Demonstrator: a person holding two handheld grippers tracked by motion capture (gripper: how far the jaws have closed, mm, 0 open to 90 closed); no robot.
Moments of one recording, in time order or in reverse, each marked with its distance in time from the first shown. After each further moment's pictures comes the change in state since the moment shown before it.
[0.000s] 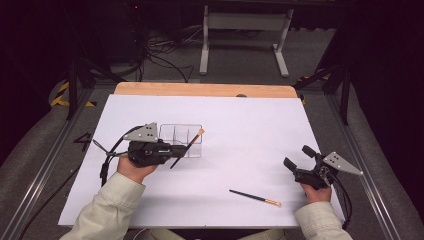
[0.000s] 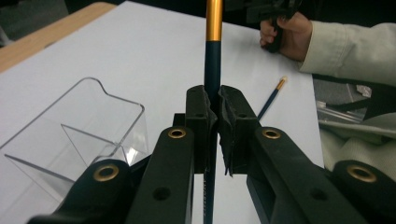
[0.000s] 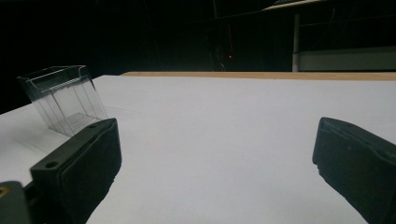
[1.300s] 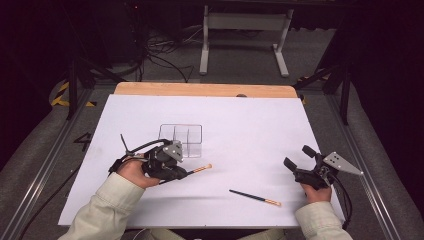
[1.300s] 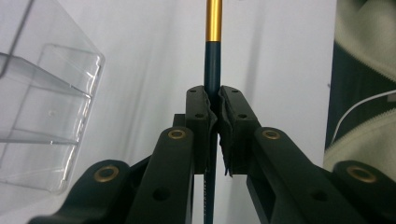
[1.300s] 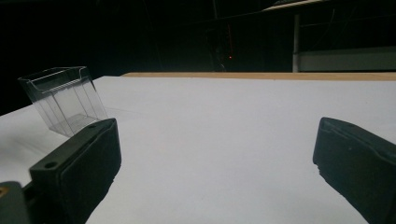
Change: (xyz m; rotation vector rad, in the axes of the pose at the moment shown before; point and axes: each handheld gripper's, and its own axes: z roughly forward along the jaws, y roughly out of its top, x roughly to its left) left arm -0.017 0.005 0.039 0.582 -0.073 0.113; right arm 0.000 0.000 0.000 -0.004 -0.001 0.001
